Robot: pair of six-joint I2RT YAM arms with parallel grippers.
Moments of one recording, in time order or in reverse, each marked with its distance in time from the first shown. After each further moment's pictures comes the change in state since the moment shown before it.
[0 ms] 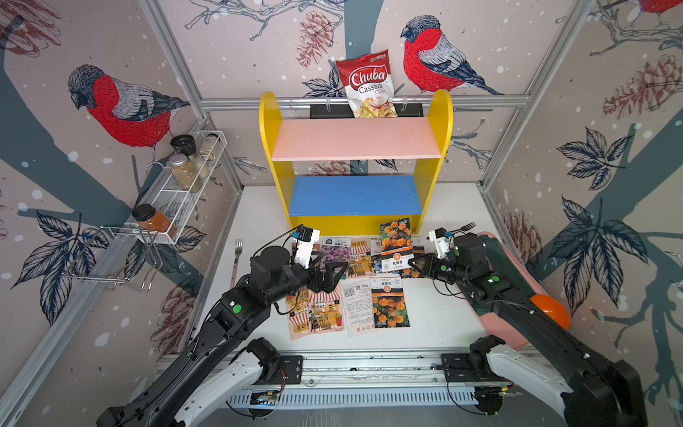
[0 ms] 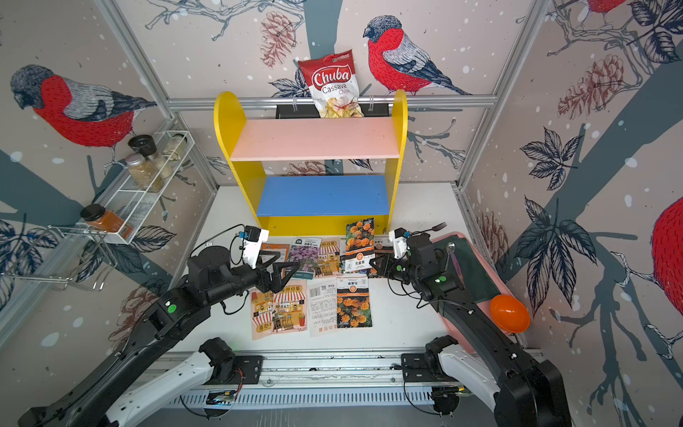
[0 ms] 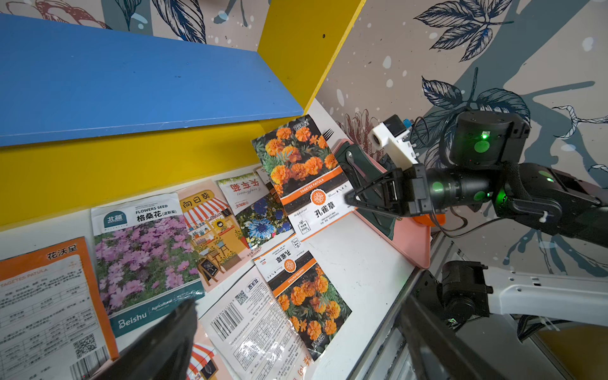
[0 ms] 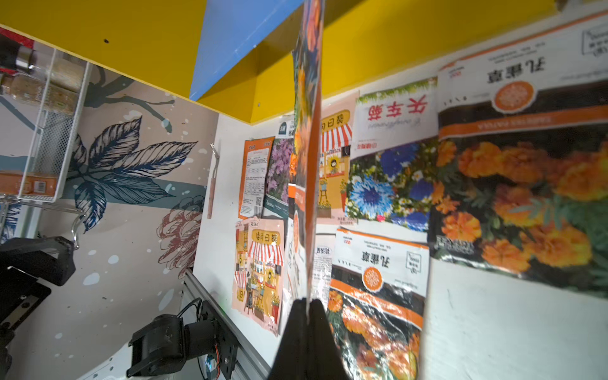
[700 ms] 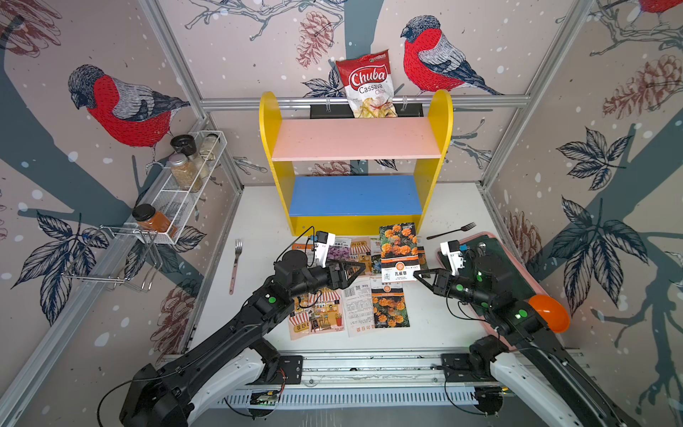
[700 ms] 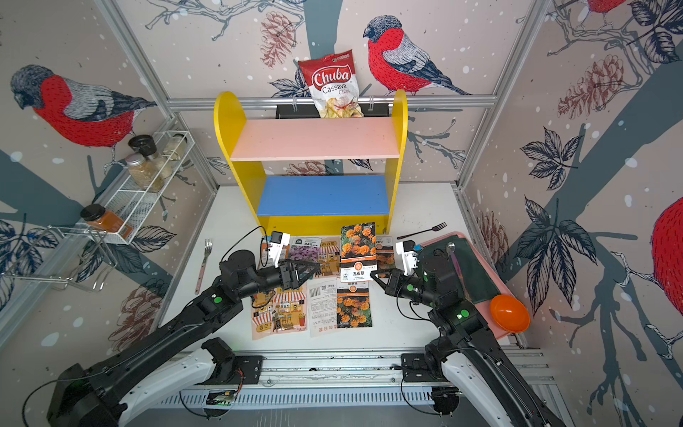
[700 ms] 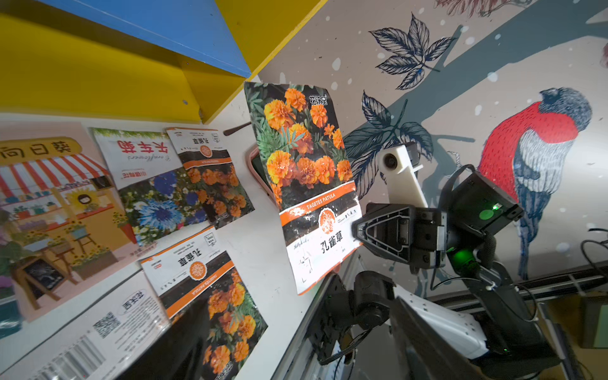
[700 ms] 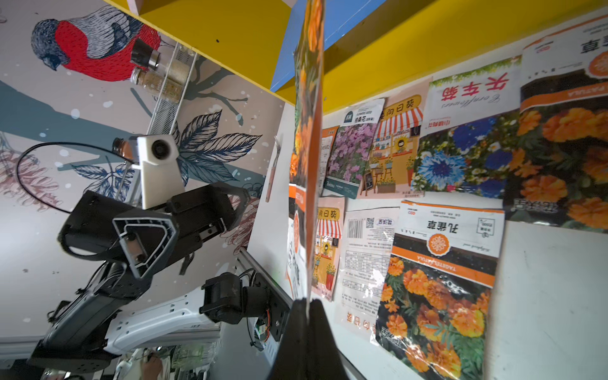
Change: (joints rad) left arm 0.000 0.187 -0.302 0.649 0.272 -0.441; right arm 0.058 -0.348 -0.064 -0.027 -0.092 0.134
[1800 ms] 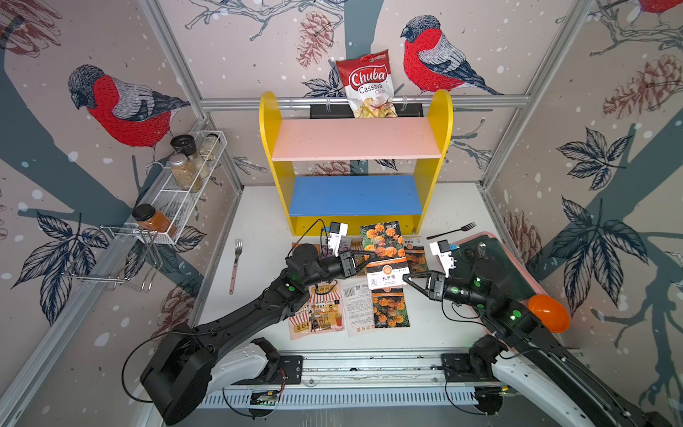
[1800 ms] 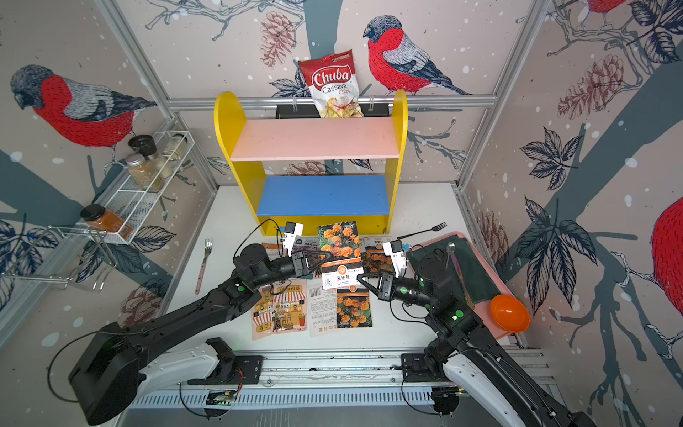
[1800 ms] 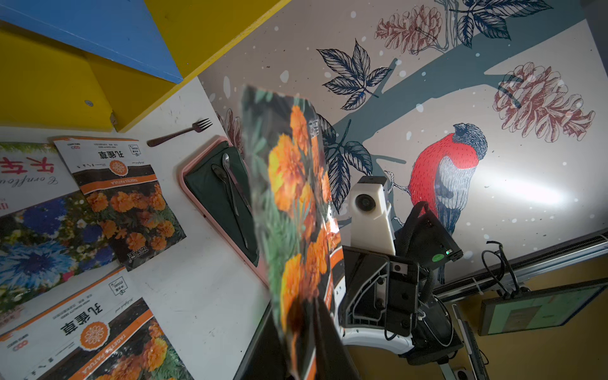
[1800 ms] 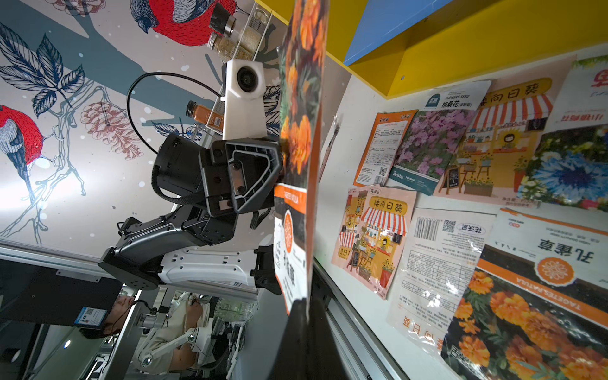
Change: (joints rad) left arm -0.036 0.234 0.045 0.377 0.071 -0.179; right arm 0.138 0.015 -0.024 0.201 -0.048 0.080
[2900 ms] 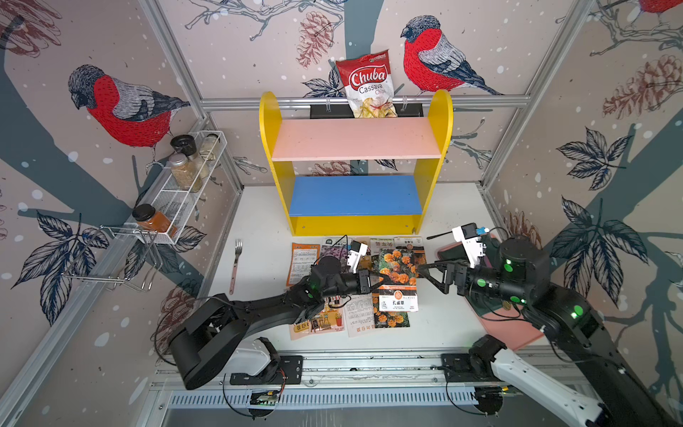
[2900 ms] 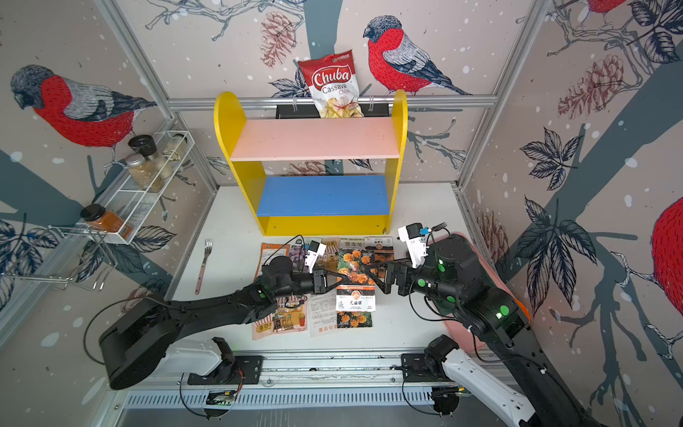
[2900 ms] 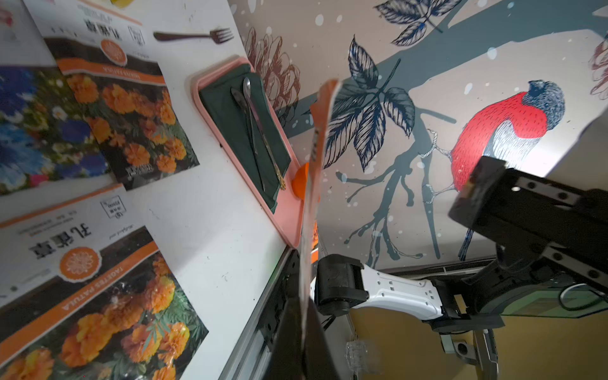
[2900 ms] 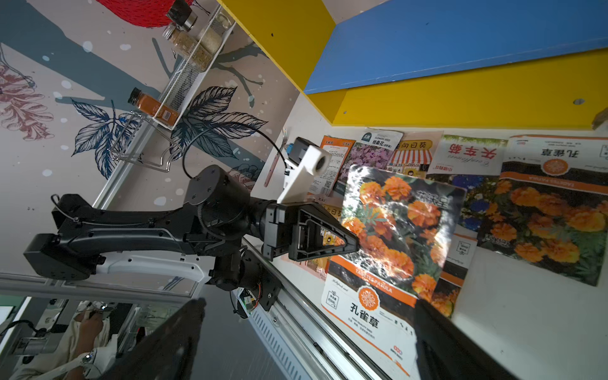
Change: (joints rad) left arm -0.183 0.274 -0.055 0.157 -0.049 -0.064; right arm 0.018 0.093 0.595 -0.740 0.230 -0.330
